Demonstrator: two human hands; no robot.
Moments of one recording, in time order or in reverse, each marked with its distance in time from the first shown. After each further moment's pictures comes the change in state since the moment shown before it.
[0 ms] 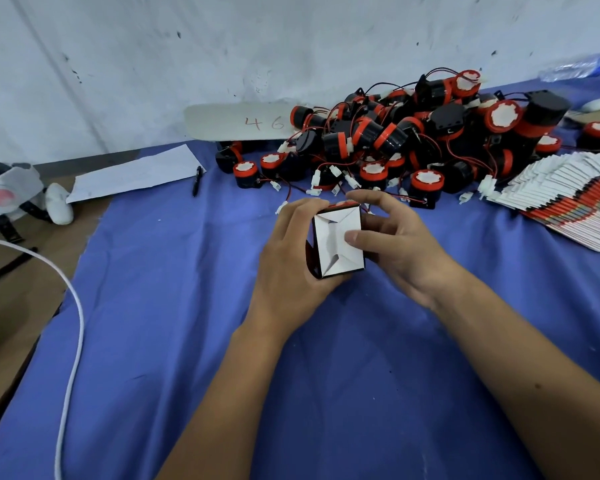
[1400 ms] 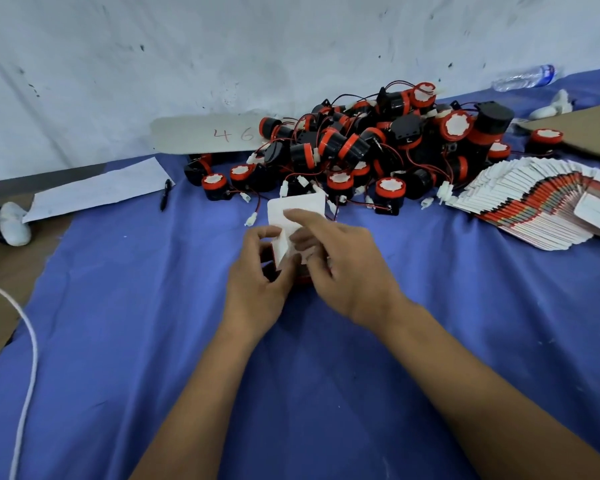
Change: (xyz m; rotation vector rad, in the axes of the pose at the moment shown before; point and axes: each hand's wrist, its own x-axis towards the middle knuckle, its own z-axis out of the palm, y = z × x) left_hand -0.003 -0.012 0.012 -0.235 -0.036 -0.380; right_hand -0.016 -0.002 0.022 -0.985 0.079 -0.585
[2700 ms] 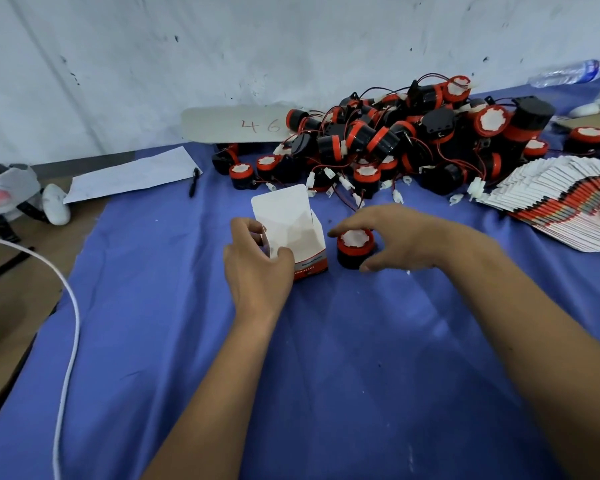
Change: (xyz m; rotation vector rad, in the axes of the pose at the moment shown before) left_hand 0.002 0.000 -0.013 0.249 0.357 -0.167; right_hand 0.043 0.028 -0.048 -0.300 -0.767 0.226
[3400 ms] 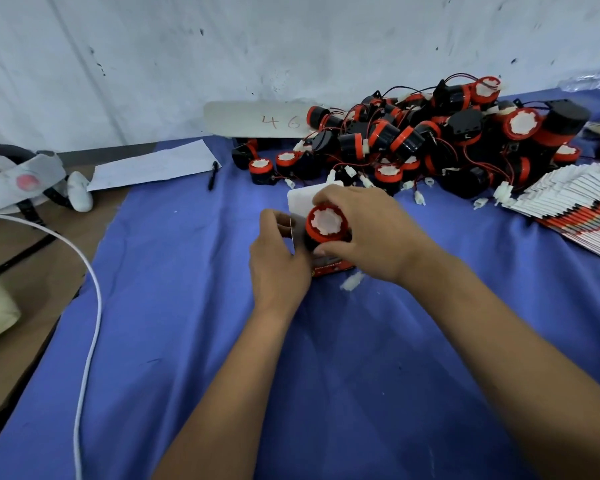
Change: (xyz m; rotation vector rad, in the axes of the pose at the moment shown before) left_hand 0.003 -0.004 -0.001 -0.117 -0.081 0.053; right_hand 0.018 -0.066 0.022 -0.028 0.383 -0.089
